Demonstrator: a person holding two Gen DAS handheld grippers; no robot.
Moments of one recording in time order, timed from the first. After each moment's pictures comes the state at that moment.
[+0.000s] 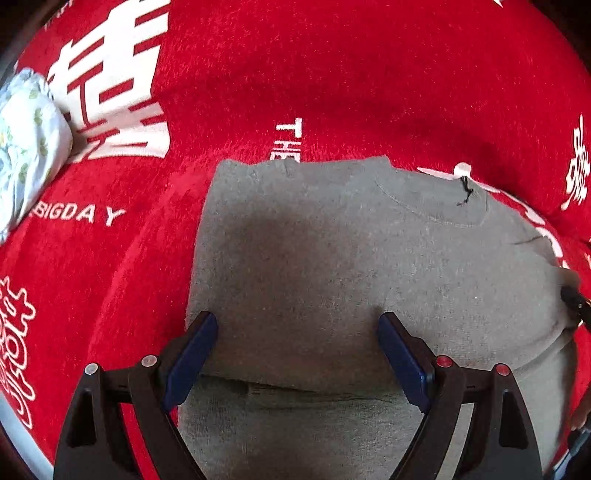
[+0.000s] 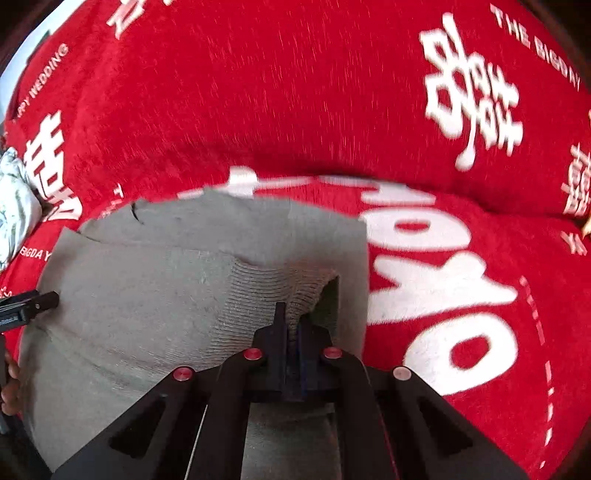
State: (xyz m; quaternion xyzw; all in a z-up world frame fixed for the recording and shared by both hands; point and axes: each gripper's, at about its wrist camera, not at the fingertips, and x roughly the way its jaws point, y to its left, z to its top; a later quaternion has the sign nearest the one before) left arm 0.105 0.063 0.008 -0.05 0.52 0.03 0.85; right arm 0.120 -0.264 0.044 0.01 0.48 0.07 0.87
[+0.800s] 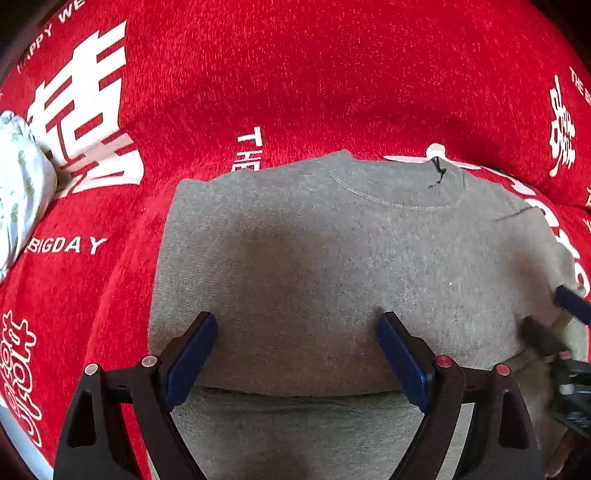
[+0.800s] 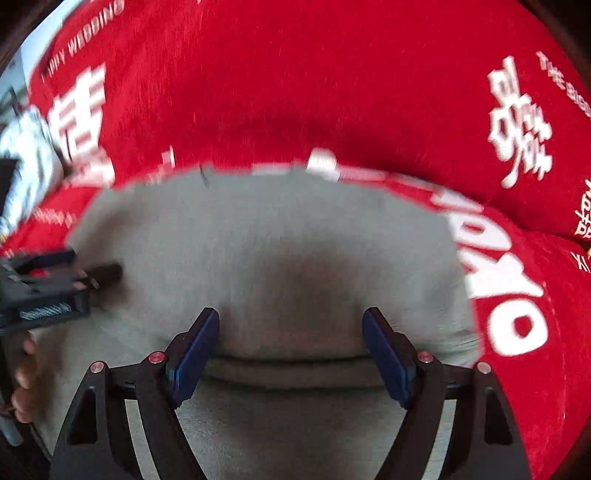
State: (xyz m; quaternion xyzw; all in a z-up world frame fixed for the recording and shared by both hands) left arm 0.106 0.027 0.008 0.00 0.50 0.00 0.86; right arm 0.090 -0.173 0.045 -0.05 0.49 0.09 0.87
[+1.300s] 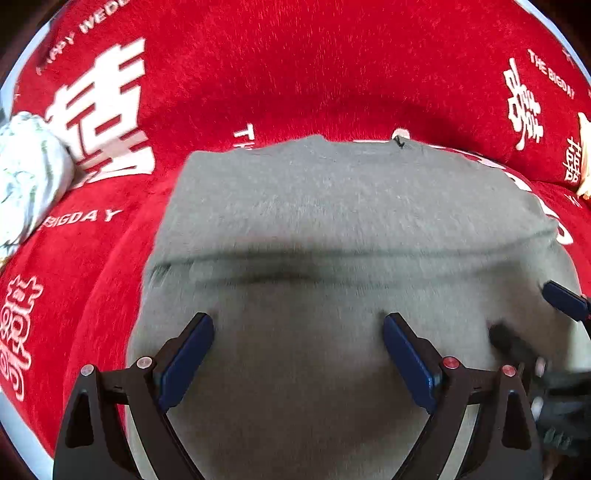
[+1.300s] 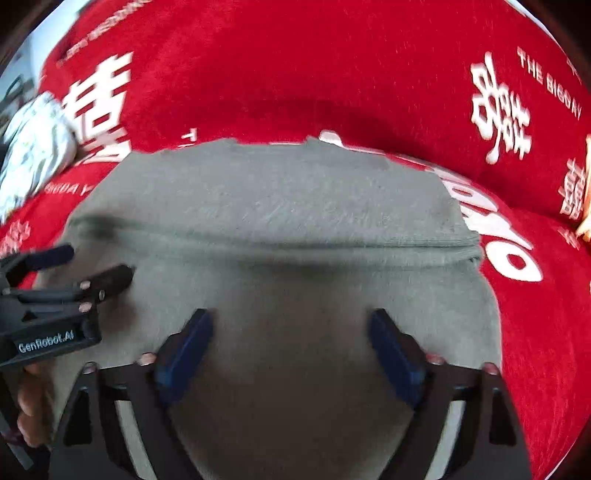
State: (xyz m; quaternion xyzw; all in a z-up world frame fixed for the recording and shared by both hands) left arm 0.008 0.014 0.002 0.01 0.46 -0.01 0.89; right arm -0.004 -0.163 0.040 -0.05 0.46 0.09 0.88
